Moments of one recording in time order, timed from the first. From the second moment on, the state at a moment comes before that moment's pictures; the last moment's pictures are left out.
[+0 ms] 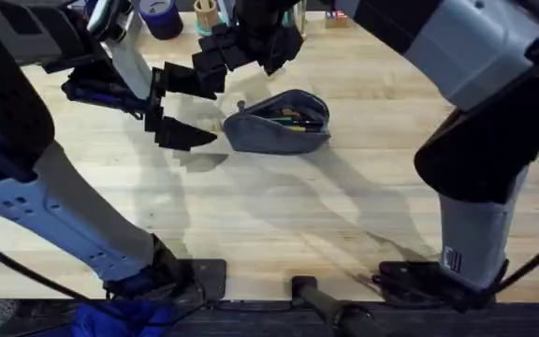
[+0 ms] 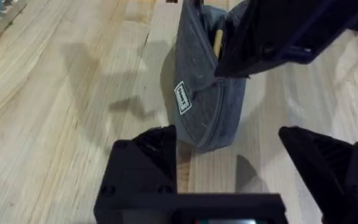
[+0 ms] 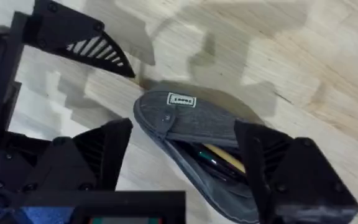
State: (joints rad) left arm 0.35 1.97 1.29 -1.42 1.05 2.00; right arm 0.77 2.21 2.29 -1.31 0.03 0.32
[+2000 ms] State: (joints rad) left arm 0.35 1.97 1.29 -1.42 1.05 2.00; right arm 0.80 2.30 2.29 -1.34 0.00 0.31
